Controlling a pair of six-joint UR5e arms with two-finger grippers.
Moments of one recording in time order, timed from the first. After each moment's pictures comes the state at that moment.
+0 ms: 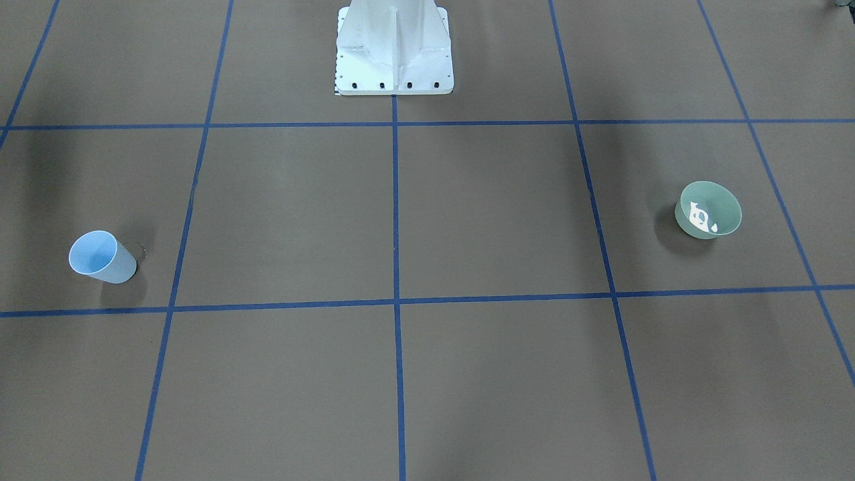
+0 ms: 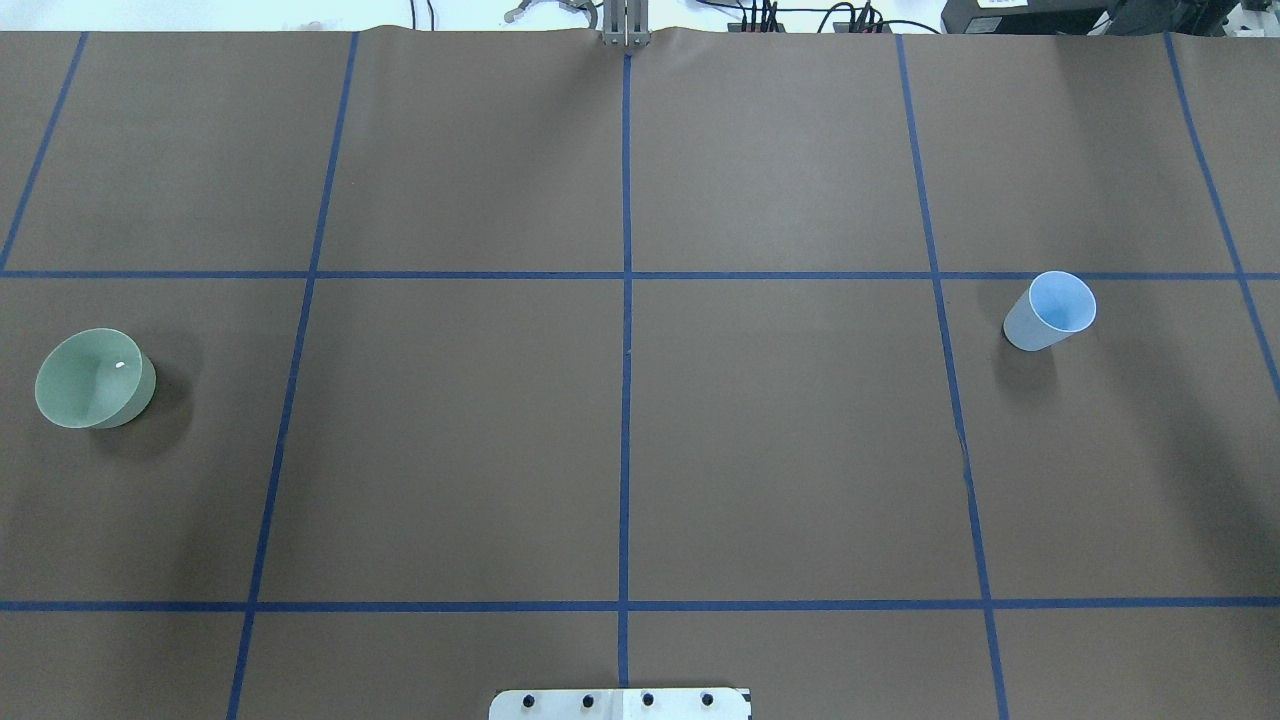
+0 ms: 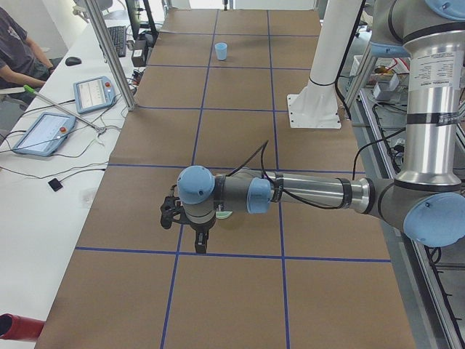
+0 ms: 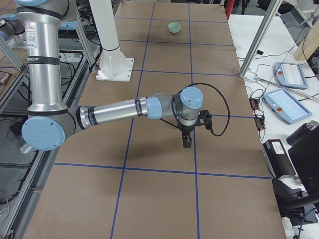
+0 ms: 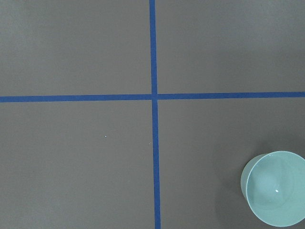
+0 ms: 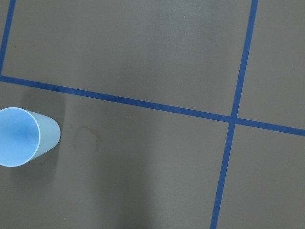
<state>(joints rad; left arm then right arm) -1.61 -1.52 -1.69 -1.53 -2.43 0.01 1.45 -1.56 1.79 -1.65 2.36 0.02</state>
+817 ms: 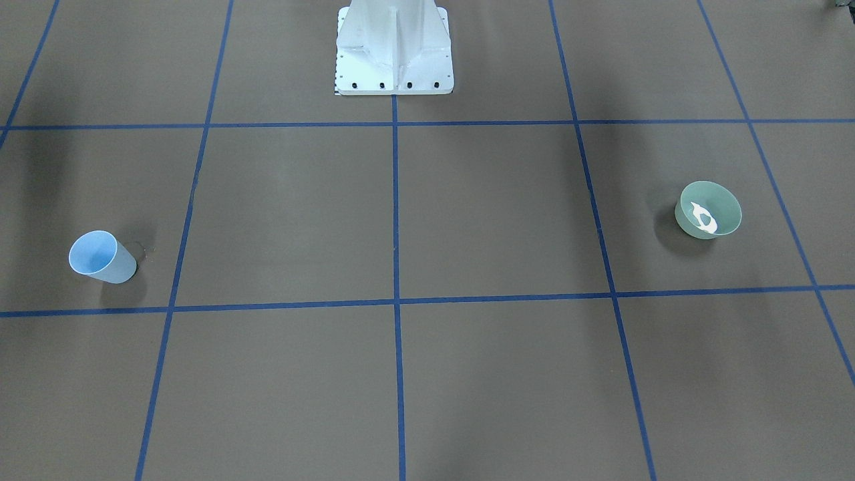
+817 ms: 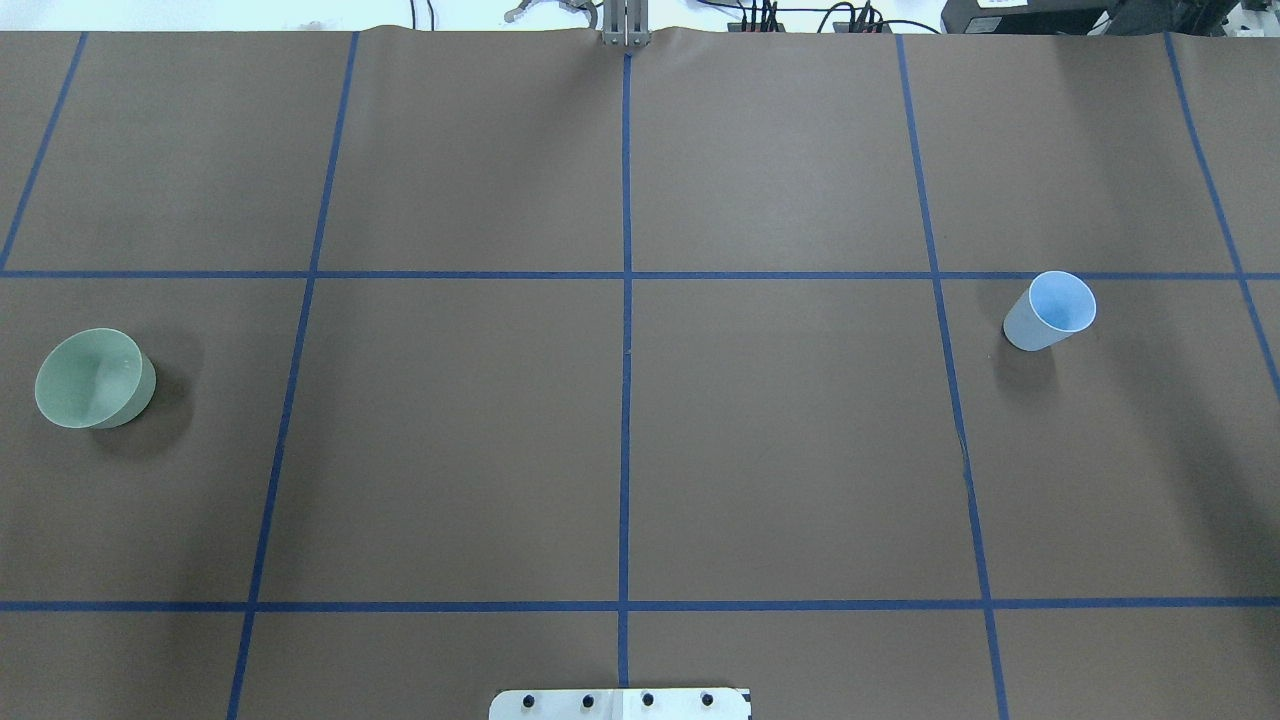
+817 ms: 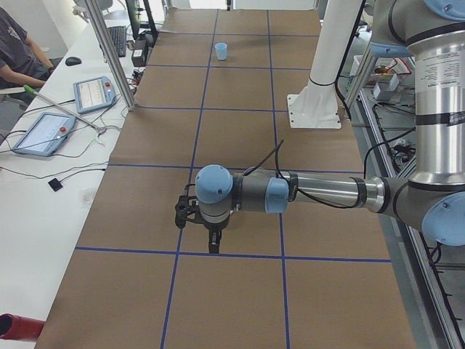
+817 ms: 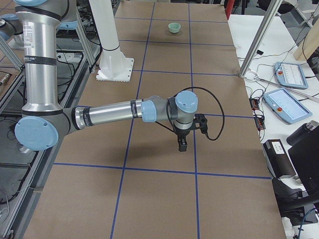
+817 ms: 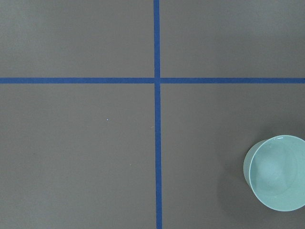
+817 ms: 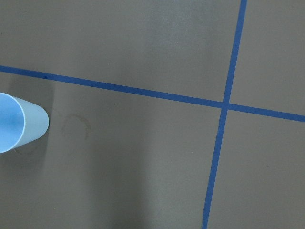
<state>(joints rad) -1.61 -1.42 -1.80 -1.54 -2.43 0.01 1.46 -1.61 1.80 -1.63 2.35 0.02</state>
